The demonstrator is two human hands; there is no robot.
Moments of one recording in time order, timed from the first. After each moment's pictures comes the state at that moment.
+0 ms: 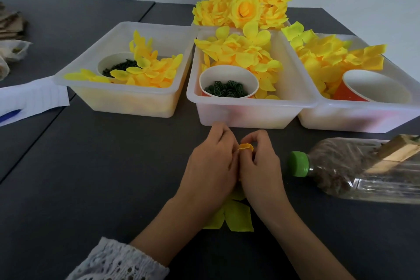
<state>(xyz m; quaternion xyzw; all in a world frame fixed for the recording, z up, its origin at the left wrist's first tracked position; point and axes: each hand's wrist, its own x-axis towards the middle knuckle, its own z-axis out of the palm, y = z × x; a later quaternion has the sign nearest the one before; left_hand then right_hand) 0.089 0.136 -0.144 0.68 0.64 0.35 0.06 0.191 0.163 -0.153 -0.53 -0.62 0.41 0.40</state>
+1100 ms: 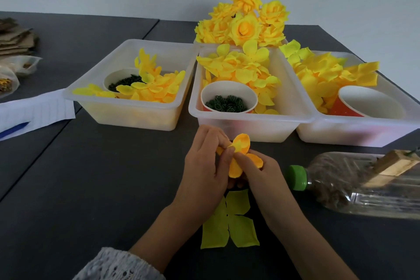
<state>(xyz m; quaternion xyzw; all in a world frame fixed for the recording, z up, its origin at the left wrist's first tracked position) 0.077 0.142 -0.143 0.64 0.54 0.55 0.03 0.201 0.167 -0.138 -0.47 -0.56 0.58 0.37</state>
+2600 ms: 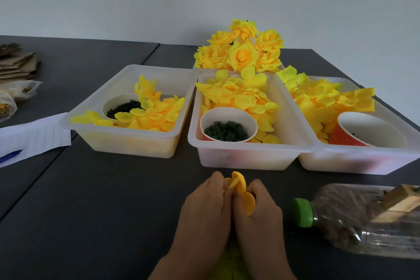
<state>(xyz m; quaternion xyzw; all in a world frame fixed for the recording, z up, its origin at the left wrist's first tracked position) 0.084 0.141 -0.140 0.59 0.73 0.29 0.17 0.180 0.160 -0.142 -0.60 -0.60 0.38 0.37</state>
